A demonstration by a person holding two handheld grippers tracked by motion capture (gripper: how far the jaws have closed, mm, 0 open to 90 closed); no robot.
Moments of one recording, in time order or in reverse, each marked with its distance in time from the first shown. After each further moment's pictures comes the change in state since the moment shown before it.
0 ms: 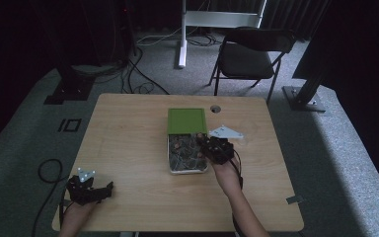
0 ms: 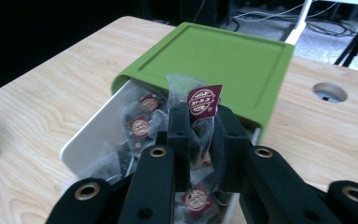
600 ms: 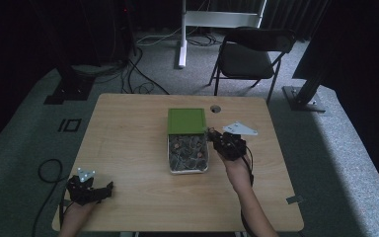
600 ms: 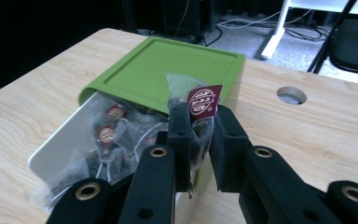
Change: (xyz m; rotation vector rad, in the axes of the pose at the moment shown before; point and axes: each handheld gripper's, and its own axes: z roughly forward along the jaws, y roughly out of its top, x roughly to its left) left arm 0.000 0.000 0.000 0.002 0.000 0.002; right arm -0.027 0.005 -0.017 -0.030 -0.052 0.023
